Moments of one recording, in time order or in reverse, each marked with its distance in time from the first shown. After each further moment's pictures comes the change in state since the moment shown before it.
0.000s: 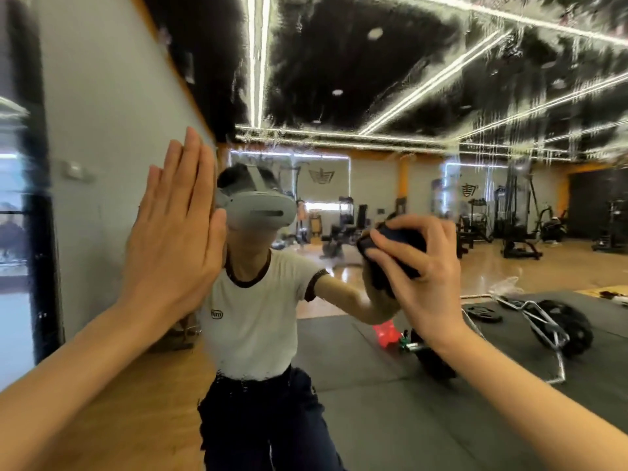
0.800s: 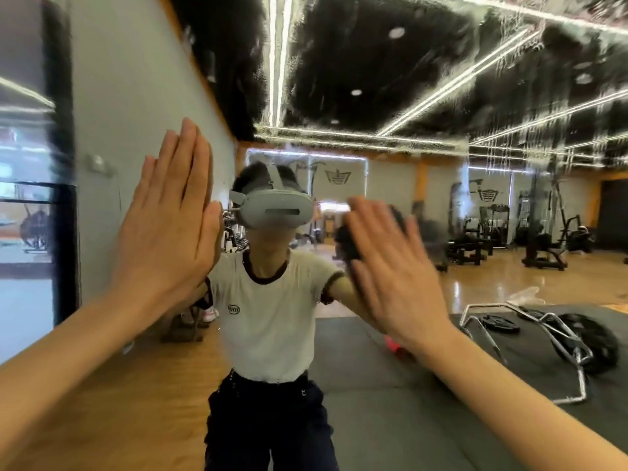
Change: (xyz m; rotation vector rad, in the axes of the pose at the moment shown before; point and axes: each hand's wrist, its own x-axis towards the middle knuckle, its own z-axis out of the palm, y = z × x) left_hand -0.001 -0.016 0.020 0.093 -0.022 0.008; right_hand -0.007 0.008 0.017 -0.315 -0.233 -0.288
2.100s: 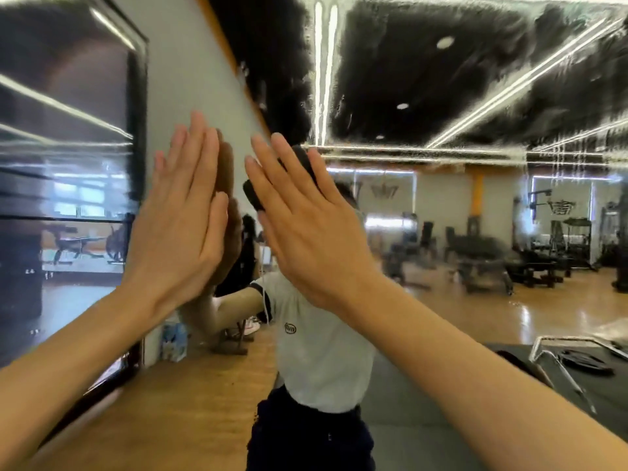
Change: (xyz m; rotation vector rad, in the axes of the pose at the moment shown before) left_hand 0.023 0.000 -0.038 0.014 0.046 -0.024; right_hand 0.122 -0.073 0.014 0.014 0.070 -0.142
